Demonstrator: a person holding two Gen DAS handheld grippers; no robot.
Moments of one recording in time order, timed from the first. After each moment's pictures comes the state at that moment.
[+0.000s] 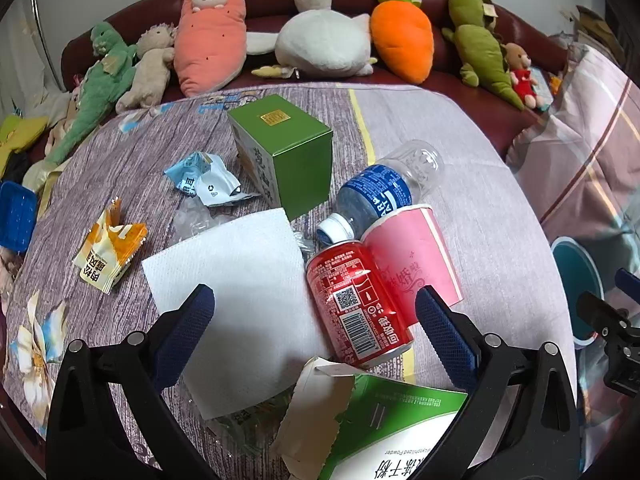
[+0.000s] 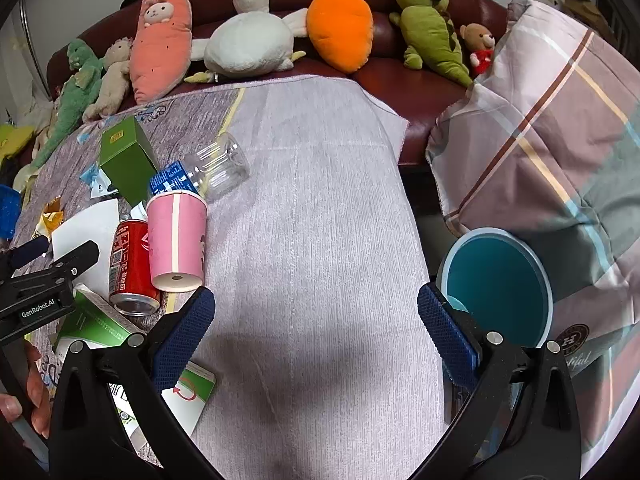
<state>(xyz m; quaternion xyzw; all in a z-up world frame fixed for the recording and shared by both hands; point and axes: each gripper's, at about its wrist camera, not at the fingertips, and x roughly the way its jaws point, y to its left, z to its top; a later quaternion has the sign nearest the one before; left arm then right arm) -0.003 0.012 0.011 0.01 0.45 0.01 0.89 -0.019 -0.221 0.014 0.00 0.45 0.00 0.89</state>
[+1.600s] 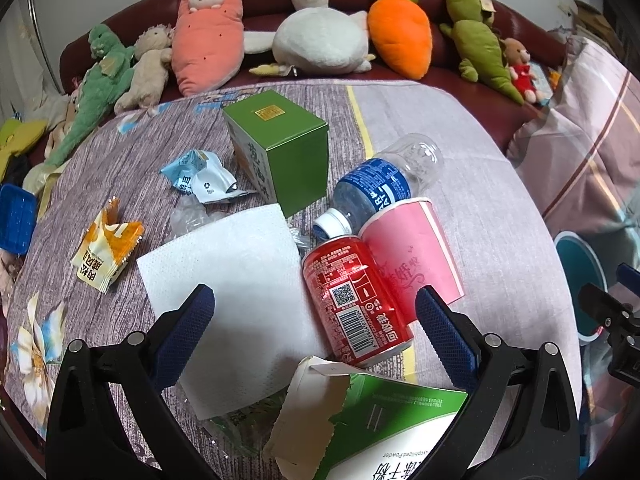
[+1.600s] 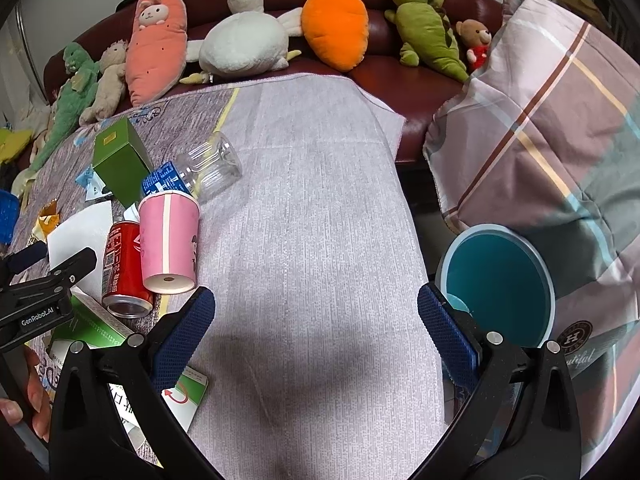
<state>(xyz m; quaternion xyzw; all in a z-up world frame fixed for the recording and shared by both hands) -0.002 0.010 0.003 0.02 0.45 0.01 0.89 -0.016 -0.229 0.006 0.00 0.45 0.00 0.89</state>
